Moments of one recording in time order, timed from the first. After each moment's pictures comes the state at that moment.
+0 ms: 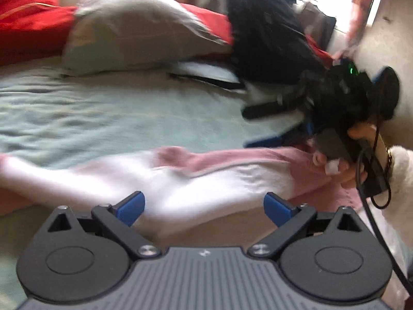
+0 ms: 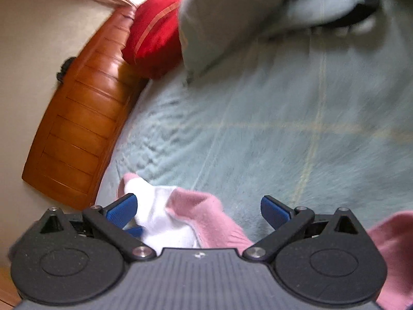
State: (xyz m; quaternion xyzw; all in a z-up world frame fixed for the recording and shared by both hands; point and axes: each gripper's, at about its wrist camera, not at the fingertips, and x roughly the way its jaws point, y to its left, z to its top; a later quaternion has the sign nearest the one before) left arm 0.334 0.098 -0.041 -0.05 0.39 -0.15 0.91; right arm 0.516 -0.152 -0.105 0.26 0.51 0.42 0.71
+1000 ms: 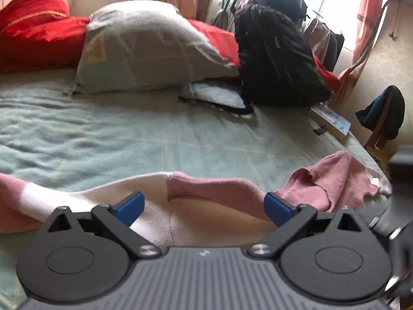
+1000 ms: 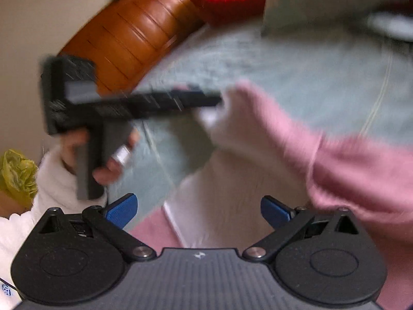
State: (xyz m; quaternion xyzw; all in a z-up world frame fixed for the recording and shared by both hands) left arm 0.354 0.099 -0.028 -0.08 0.38 -0.16 0.91; right arm 0.373 -0.137 -0.043 0.09 0.46 0.52 0.72
